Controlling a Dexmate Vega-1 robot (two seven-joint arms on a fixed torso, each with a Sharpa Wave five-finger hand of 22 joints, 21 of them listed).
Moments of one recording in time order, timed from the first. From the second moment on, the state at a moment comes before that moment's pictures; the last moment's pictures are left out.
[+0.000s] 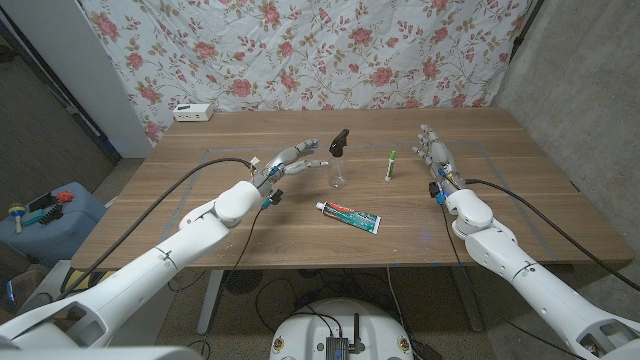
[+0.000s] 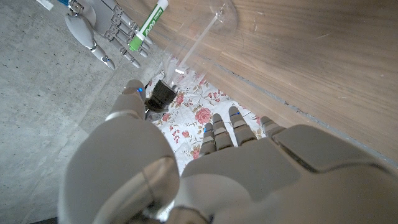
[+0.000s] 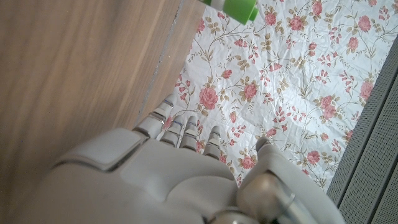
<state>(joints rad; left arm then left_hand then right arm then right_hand) 0.85 0.70 0.56 -1.65 -0.10 -0.11 0.06 0.67 -0.13 0.37 -0.16 0.26 0.04 -0.01 0.18 0.17 0.12 -0.06 0.20 0.18 0.15 -0.04 0.19 0.16 -0.16 0.11 0.18 0.17 -0.94 -0.54 -0.37 -1.42 0.49 0.31 -0.18 0.07 0.09 0.31 0.08 0.25 0.08 -0.22 0.19 0.19 0.11 -0.02 0.19 0.18 0.02 -0.03 0.19 0.19 0.28 -0.04 0.18 0.16</state>
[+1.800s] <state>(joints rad) 0.71 0.58 0.67 -1.44 -0.06 -0.15 0.00 0.77 -0.11 0.35 -0.15 0.28 0.21 0.01 0.20 0.17 0.25 -0.05 0.21 0.18 0.30 -0.04 0.19 0.16 -0.08 0.01 0.19 0.17 -0.96 -0.54 -0.36 -1.40 0.50 0.34 -0.17 0.06 0.09 0.31 0.08 0.25 0.08 -0.14 0.19 0.19 0.11 -0.02 0.19 0.18 0.02 -0.03 0.19 0.19 0.28 -0.04 0.18 0.16</state>
